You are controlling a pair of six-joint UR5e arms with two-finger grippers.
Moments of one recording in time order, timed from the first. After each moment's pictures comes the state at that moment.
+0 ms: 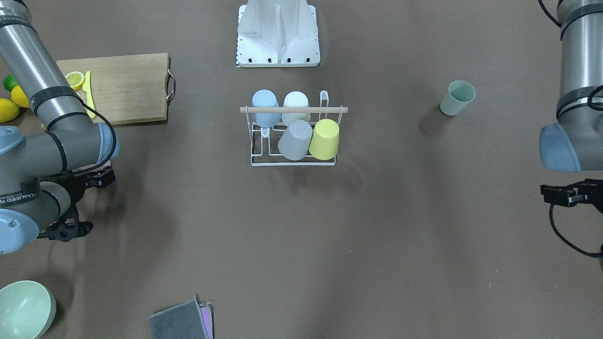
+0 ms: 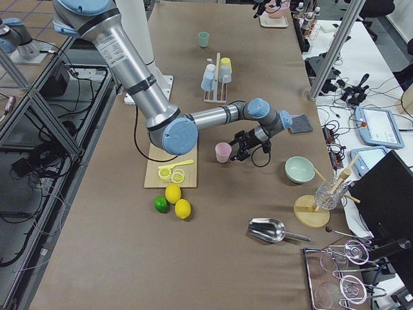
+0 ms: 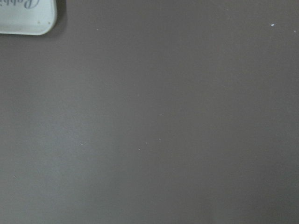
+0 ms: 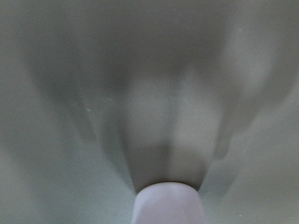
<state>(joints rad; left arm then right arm) -1.27 -2.33 -1.08 -0.84 -2.31 0.05 0.99 -0.94 1.15 -2.27 2.43 -0.04</state>
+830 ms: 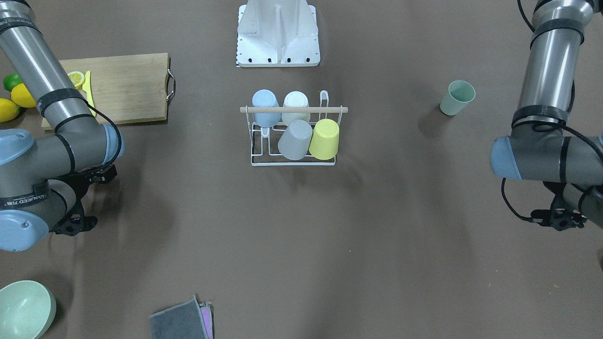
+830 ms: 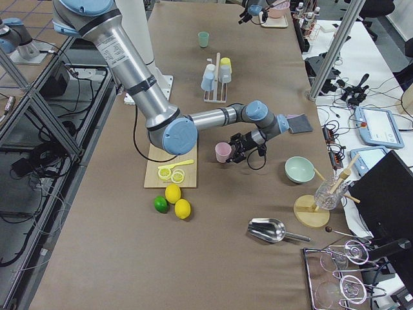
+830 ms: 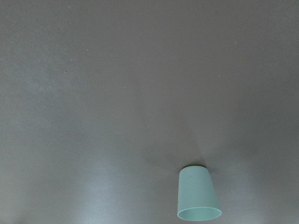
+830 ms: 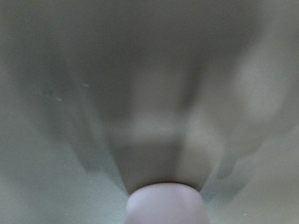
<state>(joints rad) -1.16 -2.33 -1.00 -0.53 -2.33 0.42 0.96 -0.95 1.12 -2.30 2.43 -0.06</state>
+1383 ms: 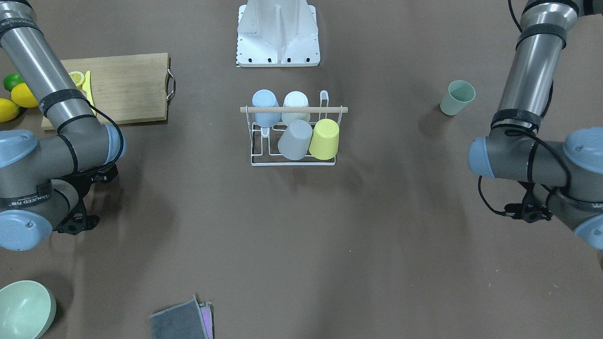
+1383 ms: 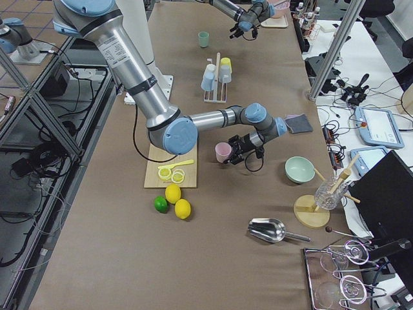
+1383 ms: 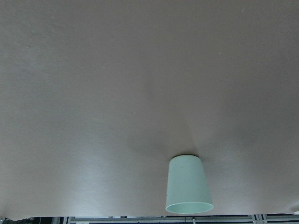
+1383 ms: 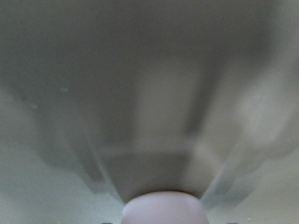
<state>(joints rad) -1.03 -2.31 -0.96 -0.56 -2.48 0.36 0.95 -0.95 1.09 -2.30 2.44 -0.06</state>
